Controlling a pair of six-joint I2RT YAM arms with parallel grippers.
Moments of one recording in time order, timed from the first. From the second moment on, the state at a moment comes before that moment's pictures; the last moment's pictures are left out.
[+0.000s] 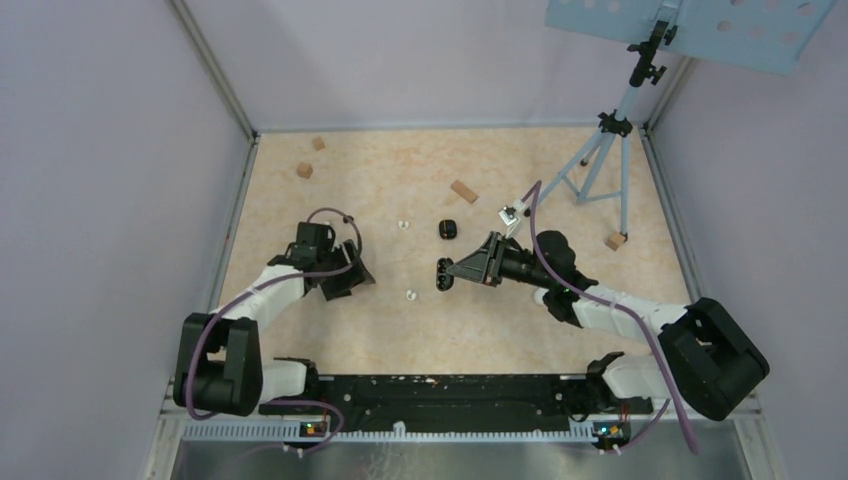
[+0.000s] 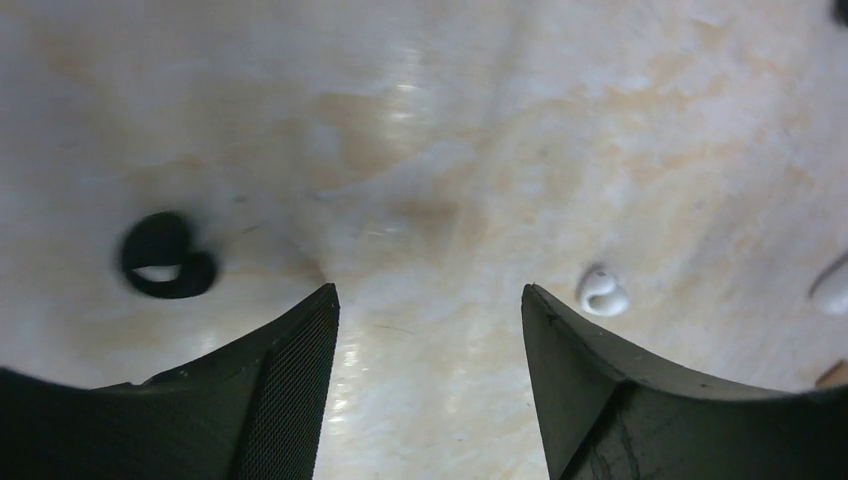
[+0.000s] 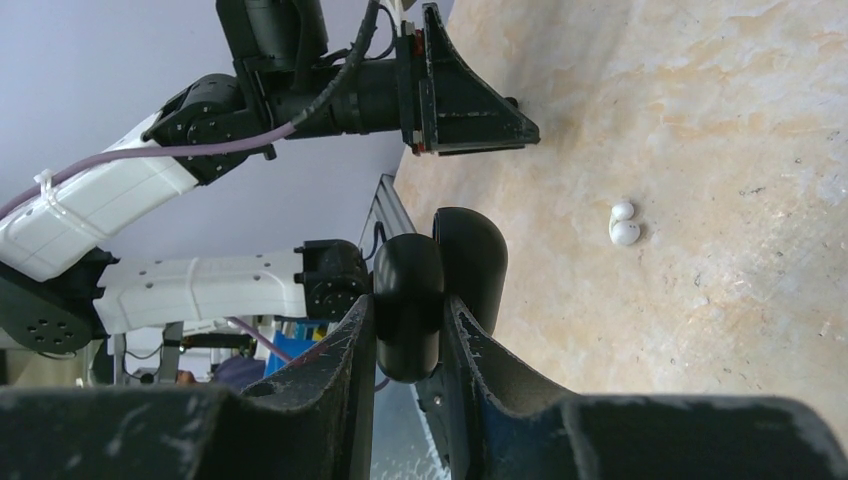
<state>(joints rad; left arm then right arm) -0.11 1.27 0.61 -0.38 0.22 -0.58 0.63 1.25 0.45 0.67 -0.56 1.05</state>
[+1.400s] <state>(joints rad) -0.01 1.14 0.56 -0.51 -0.16 -0.68 0.63 1.25 0.46 0.60 -0.58 1.03</state>
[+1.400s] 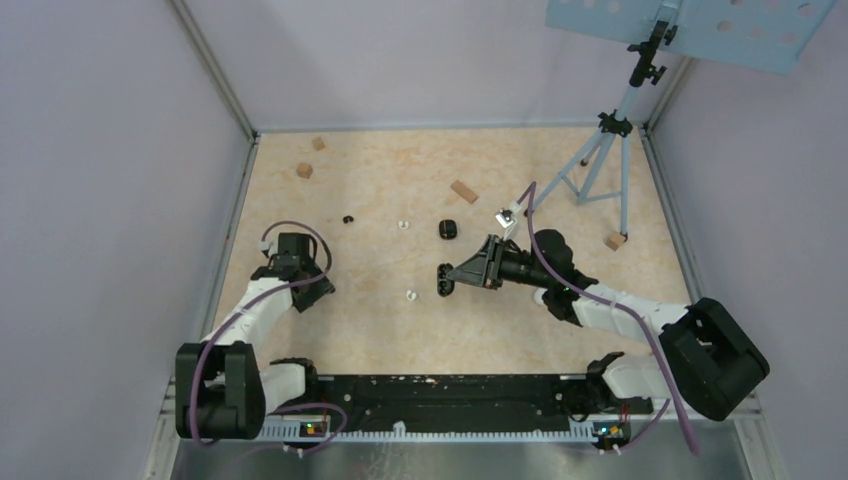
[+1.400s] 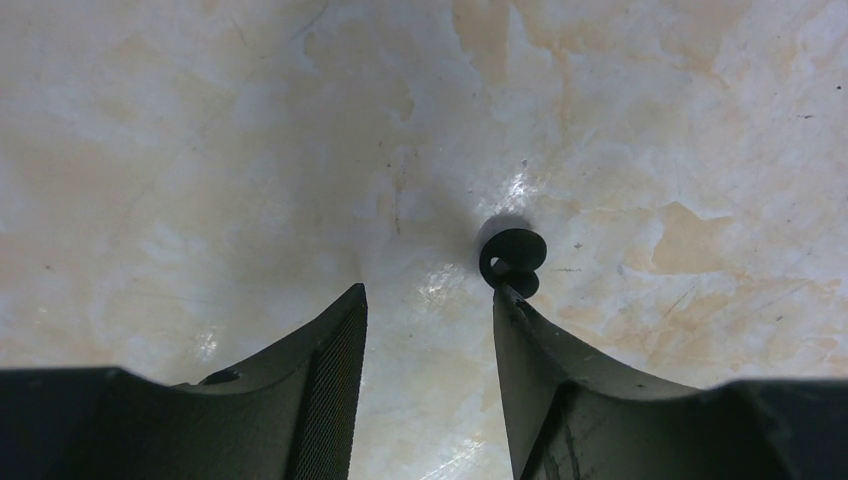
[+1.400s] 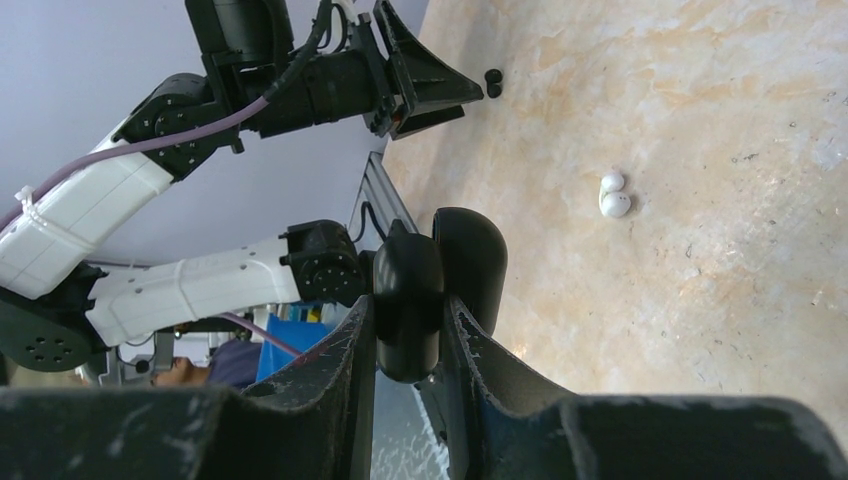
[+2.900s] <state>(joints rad) -0.01 1.24 0.58 -0.30 0.02 -0.57 0.63 1.25 0.46 0.56 -0.59 1.02</state>
